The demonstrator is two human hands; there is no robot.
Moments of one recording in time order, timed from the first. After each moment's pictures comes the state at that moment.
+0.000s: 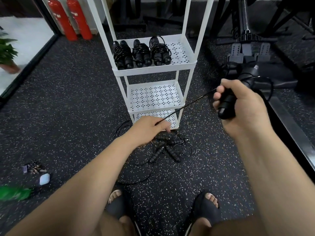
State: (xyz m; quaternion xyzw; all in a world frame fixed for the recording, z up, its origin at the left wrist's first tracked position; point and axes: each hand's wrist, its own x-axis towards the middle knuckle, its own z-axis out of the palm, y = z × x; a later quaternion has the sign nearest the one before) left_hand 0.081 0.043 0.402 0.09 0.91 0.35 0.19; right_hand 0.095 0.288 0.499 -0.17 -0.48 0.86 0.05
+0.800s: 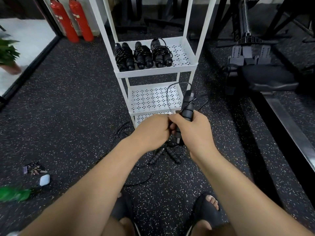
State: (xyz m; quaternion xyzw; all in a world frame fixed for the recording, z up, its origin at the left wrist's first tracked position) left_hand 0.094 0.067 0.437 0.17 0.94 0.25 0.14; right_hand 0.125 0.209 0.451 -0.15 -0.70 0.69 -0.03
